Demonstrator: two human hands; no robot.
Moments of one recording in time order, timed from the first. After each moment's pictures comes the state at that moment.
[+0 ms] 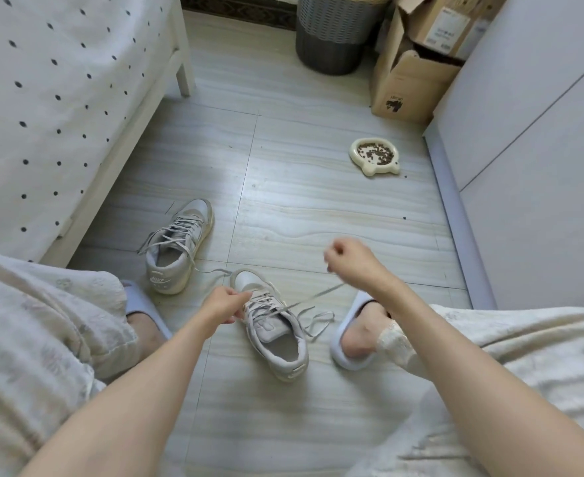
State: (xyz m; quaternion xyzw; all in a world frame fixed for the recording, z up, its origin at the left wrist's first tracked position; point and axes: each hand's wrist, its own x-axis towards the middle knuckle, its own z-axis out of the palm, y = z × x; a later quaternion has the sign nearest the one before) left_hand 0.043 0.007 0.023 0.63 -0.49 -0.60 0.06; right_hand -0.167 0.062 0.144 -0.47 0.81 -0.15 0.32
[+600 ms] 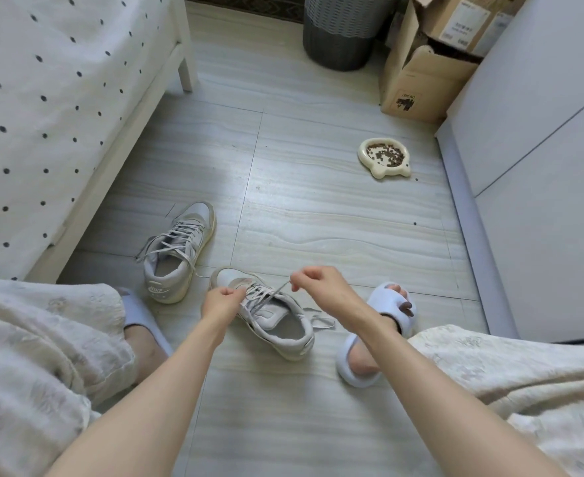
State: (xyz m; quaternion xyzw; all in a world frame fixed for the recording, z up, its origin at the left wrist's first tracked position) left_hand 0.032 -0.016 -0.005 0.69 -0.38 -0.58 0.19; right_hand -0.132 0.050 0.119 -0.41 0.73 -0.26 0.48
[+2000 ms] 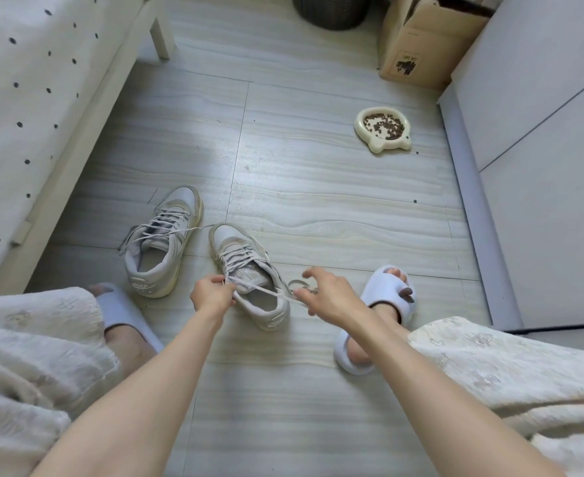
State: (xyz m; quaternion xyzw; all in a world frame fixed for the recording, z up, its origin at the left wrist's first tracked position) left_hand 0.015 -0.033 -0.028 0.75 -0.33 -0.54 0.19; right_hand -0.153 0.054 0.074 -0.45 0.79 -0.06 0.41
